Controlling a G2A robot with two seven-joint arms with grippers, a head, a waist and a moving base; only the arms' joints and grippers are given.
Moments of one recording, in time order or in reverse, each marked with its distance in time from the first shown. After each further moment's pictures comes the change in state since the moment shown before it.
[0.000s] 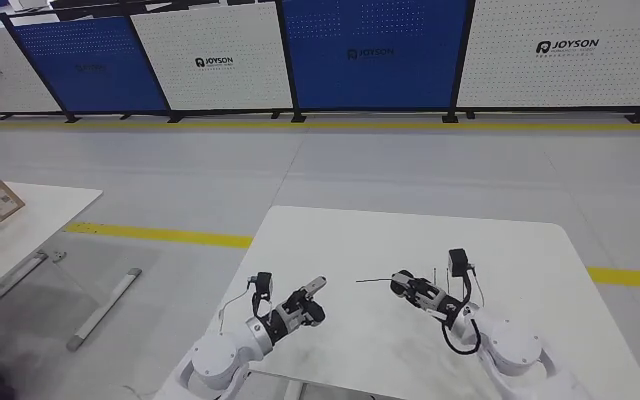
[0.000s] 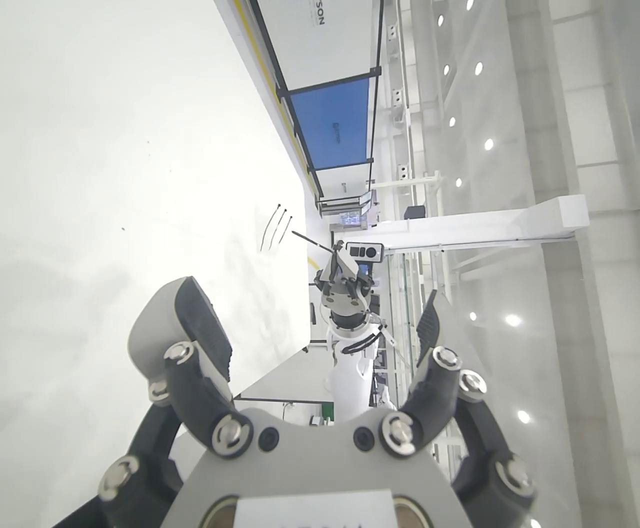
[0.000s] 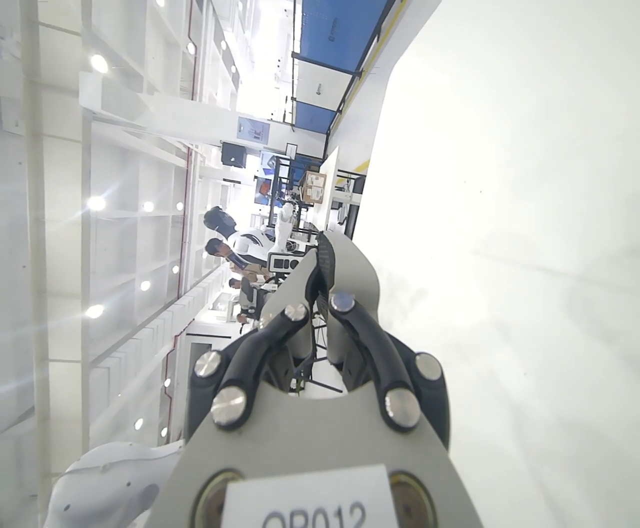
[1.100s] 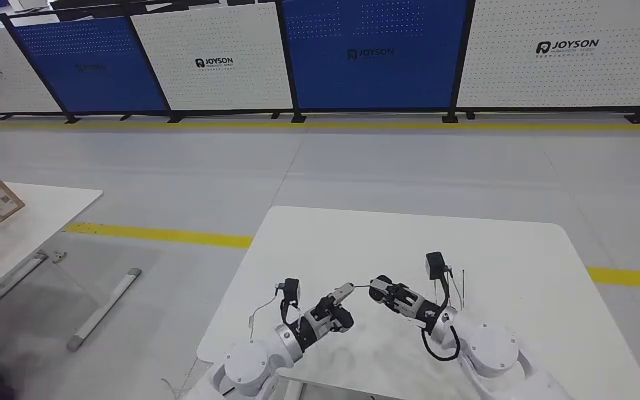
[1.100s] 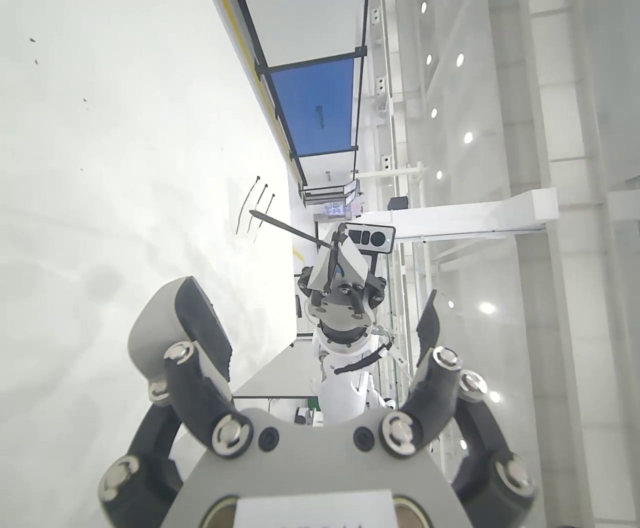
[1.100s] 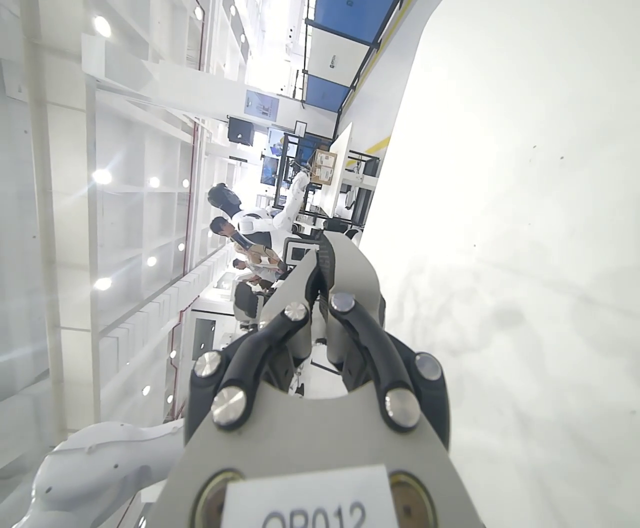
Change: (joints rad) left arm -0.080 -0.026 0.192 0.056 0.007 -0.064 0.127; right arm 0.015 -0.034 -0.091 -0.006 -0.007 -0.049 -0.025
